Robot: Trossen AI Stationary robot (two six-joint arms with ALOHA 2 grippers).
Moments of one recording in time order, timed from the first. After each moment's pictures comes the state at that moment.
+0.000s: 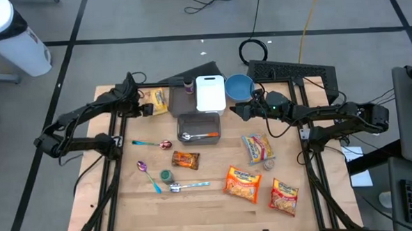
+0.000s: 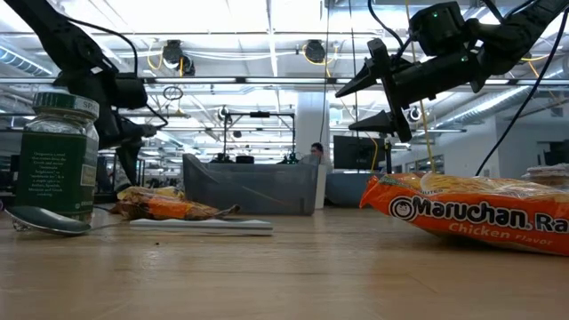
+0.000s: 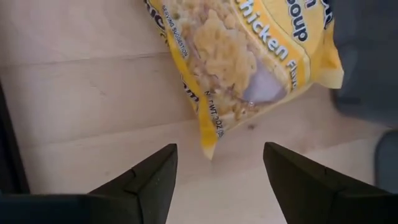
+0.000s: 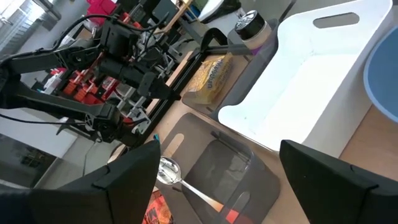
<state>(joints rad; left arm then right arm) 1.06 1.17 0.56 -0.59 0.20 -0.45 -0.38 1.21 0.49 0.50 -0.02 0.80</state>
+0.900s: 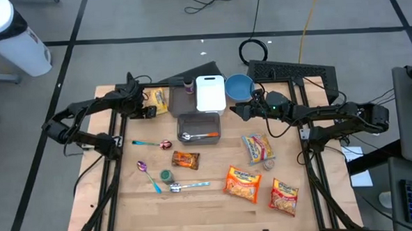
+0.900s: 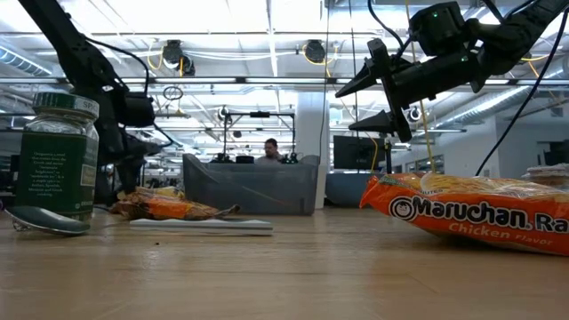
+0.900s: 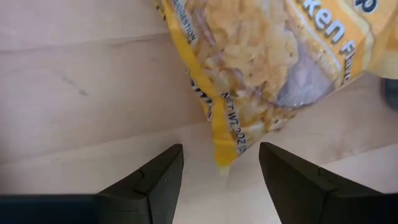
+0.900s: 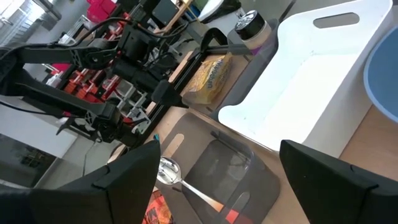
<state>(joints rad) 1.05 1.36 0.56 -0.49 0.20 -0.41 -0.38 1.21 0.49 0.50 -0.02 0.80</state>
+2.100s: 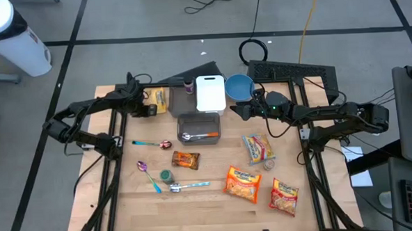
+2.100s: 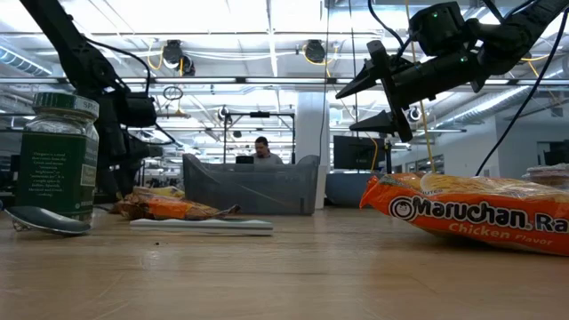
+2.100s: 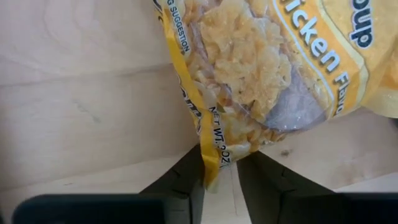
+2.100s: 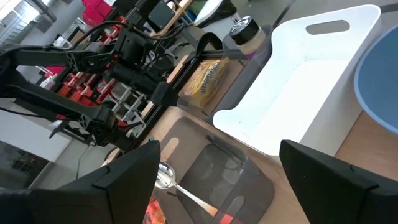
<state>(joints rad) 1.04 1.36 0.56 -0.45 0.15 -0.42 -0.38 1.21 0.49 0.50 0.00 0.79</state>
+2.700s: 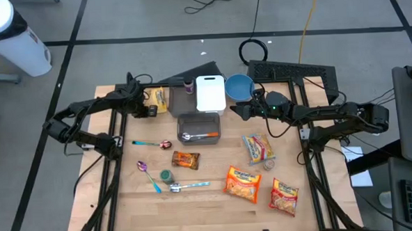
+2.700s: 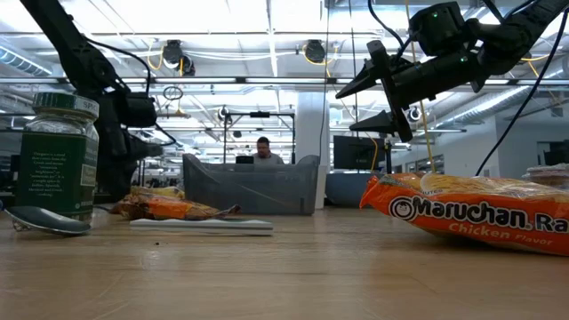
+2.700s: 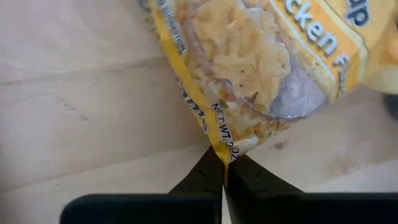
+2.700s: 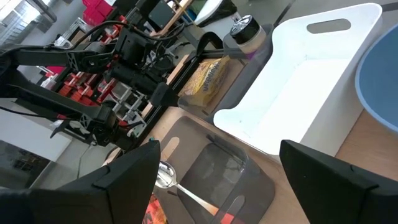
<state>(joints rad) 1.04 1.36 0.56 -0.47 0.19 -0.39 -0.38 1.21 0.49 0.50 0.00 0.79</state>
